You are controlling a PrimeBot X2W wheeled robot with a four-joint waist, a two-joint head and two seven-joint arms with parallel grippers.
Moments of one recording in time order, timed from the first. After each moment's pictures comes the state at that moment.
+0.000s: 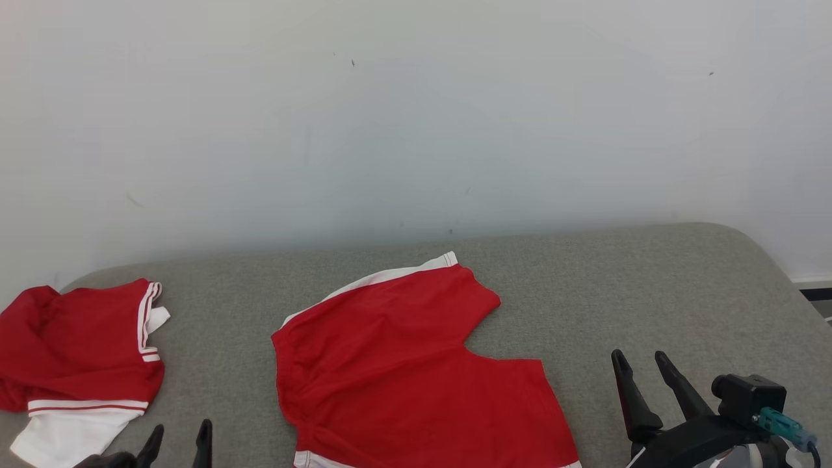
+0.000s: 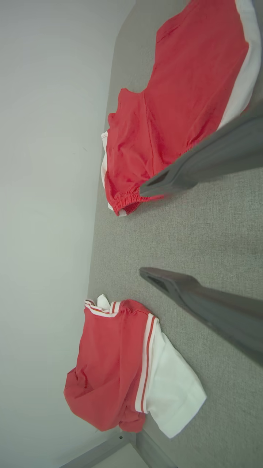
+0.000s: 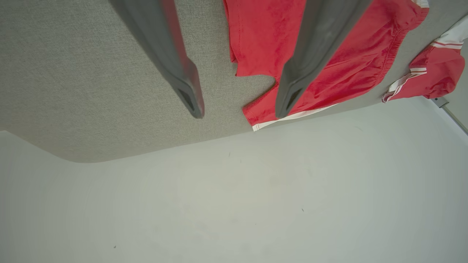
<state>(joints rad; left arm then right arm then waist) 0.00 0.36 -0.39 0.30 -0.53 0.12 -0.17 0.04 -0.13 0.09 0.13 0.48 -0.01 -0.02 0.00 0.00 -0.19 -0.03</state>
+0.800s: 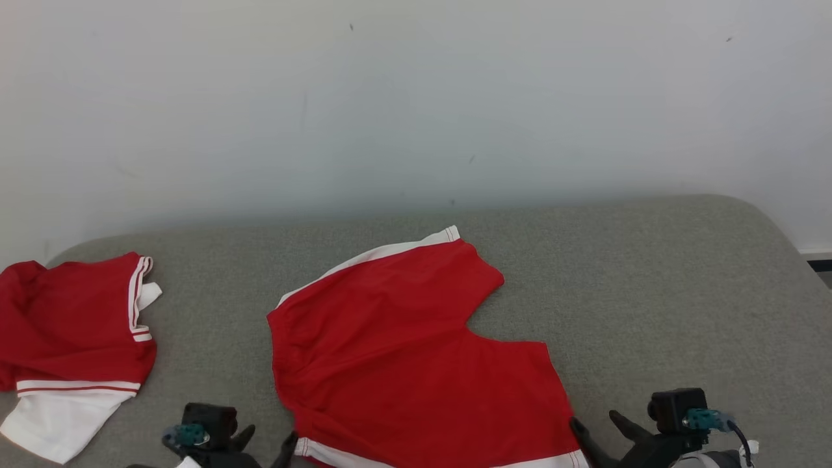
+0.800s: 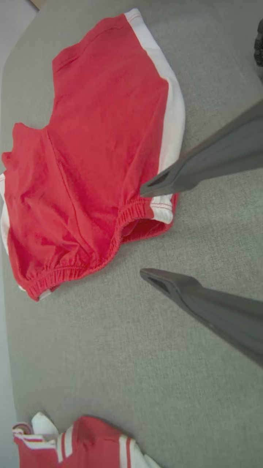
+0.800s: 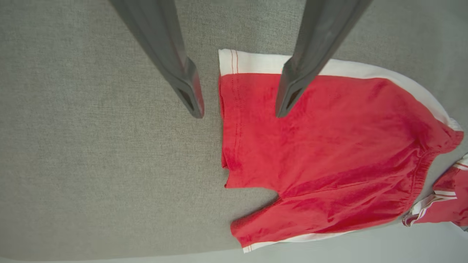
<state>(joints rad) -0.15 0.33 -0.55 0.32 -0.47 0.03 0.18 0.01 -0.19 0.22 0.25 0.46 0.04 0.20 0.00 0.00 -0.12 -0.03</state>
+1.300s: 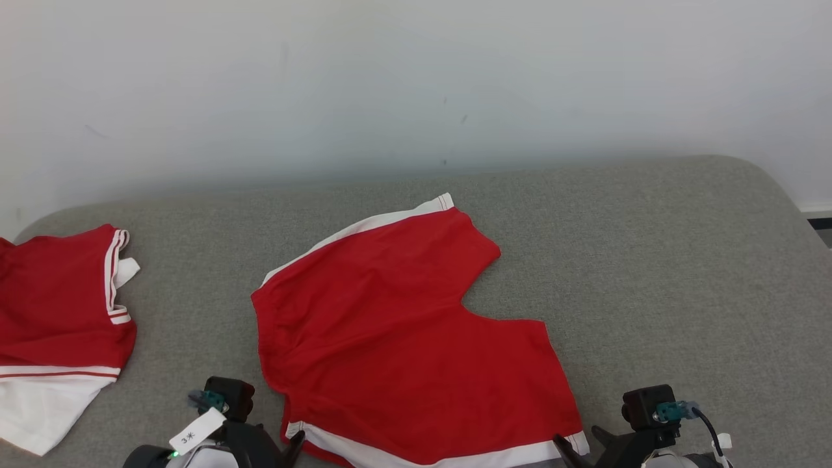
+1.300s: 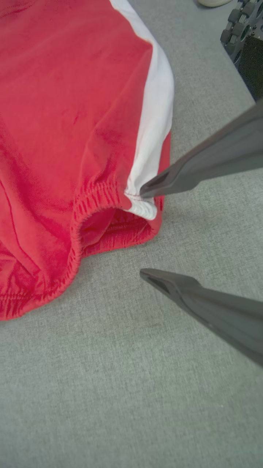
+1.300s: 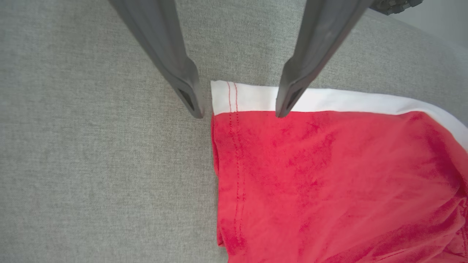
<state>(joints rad) -0.26 0.29 -0.58 0.46 -0.48 -0.01 0.35 -0.05 -0.16 0.27 0.35 0.46 0.05 0.32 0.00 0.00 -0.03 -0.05</state>
